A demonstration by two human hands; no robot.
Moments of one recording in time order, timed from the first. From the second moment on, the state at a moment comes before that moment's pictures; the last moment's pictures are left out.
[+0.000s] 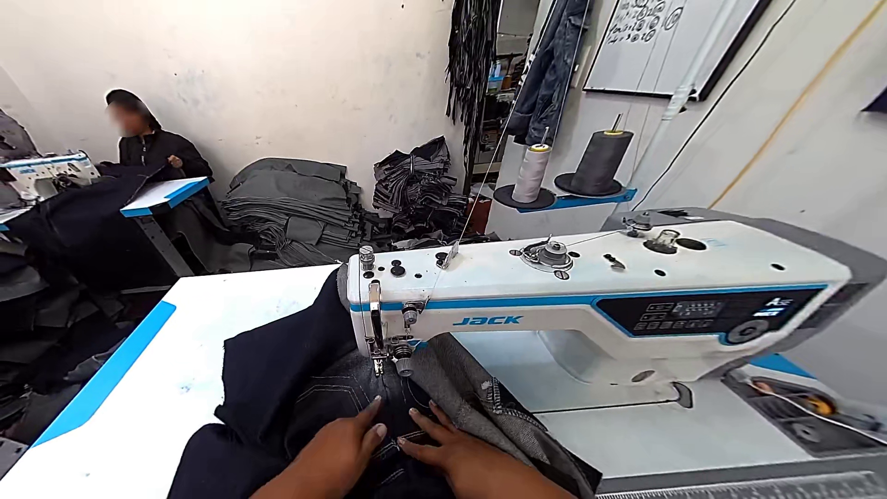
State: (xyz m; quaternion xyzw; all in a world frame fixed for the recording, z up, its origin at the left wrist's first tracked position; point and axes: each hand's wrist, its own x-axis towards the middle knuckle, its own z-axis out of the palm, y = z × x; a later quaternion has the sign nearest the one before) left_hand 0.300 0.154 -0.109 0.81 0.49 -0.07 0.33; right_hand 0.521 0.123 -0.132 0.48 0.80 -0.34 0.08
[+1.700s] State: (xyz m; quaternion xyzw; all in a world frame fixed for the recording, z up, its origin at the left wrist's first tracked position) left_hand 0.299 0.175 -0.114 0.93 0.34 0.10 0.07; right_hand 0.468 0.173 -0.125 0.54 0.83 -0.17 -0.06
